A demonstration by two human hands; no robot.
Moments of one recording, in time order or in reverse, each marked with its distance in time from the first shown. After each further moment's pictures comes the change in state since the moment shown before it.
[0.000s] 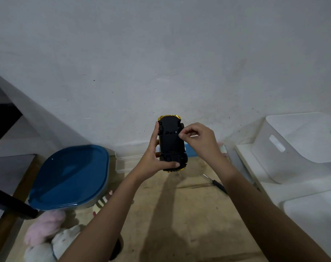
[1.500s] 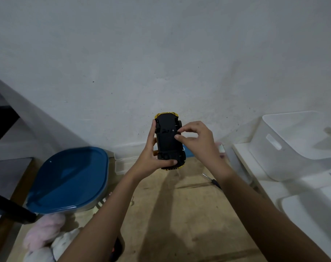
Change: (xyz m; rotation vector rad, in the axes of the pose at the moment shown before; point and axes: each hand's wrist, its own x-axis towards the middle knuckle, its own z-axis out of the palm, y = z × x) left_hand -0.004 0.008 -0.009 -0.079 -0.011 0.033; right_hand -0.010 -0.013 0.007 -0.006 0.061 0.024
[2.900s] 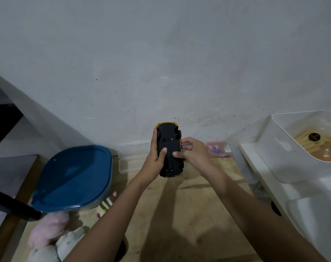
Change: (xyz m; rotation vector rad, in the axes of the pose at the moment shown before) left_hand 0.011 -0.034 -0.001 0.079 0.113 -0.097; right_hand -0.002 0.030 0.040 0.309 -0.211 0.495
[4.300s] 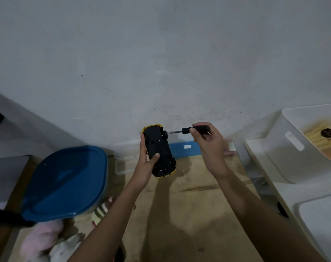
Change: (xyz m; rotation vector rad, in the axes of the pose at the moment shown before) left_hand 0.012 -0.031 -0.003 -0.269 0.123 -0.132; right_hand 0.022 0.005 -0.030 0.217 0.220 -0.461
